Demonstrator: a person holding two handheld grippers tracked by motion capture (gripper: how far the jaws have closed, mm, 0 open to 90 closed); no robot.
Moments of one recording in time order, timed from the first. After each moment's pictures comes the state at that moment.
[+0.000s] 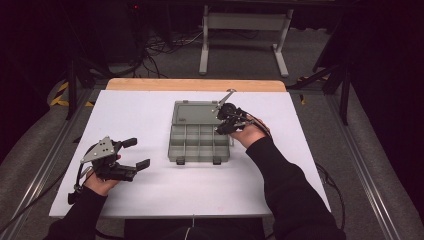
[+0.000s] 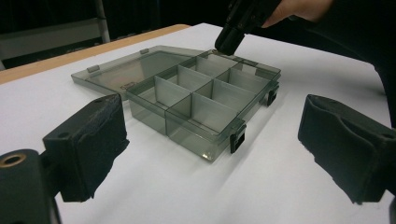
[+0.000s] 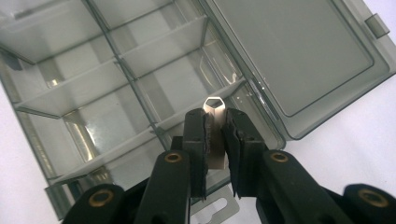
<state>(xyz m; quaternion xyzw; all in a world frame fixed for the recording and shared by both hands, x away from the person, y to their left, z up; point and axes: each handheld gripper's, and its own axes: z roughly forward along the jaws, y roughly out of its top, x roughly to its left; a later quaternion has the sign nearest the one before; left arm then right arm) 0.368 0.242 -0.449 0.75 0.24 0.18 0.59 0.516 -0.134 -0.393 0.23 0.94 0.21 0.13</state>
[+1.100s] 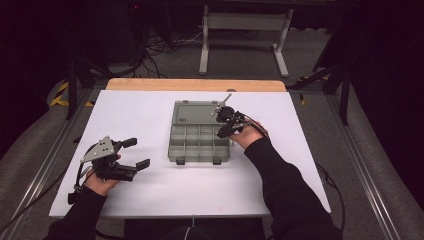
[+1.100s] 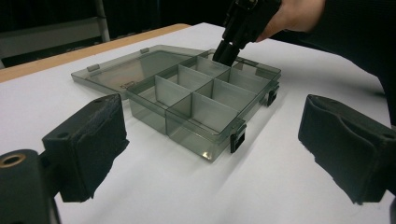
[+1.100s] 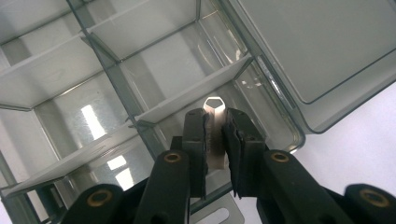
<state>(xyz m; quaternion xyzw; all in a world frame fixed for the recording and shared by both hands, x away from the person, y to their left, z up) 0.368 0.242 -0.449 0.75 0.25 0.17 0.59 0.528 -0.133 -0.415 0.24 0.95 0.19 0.10</state>
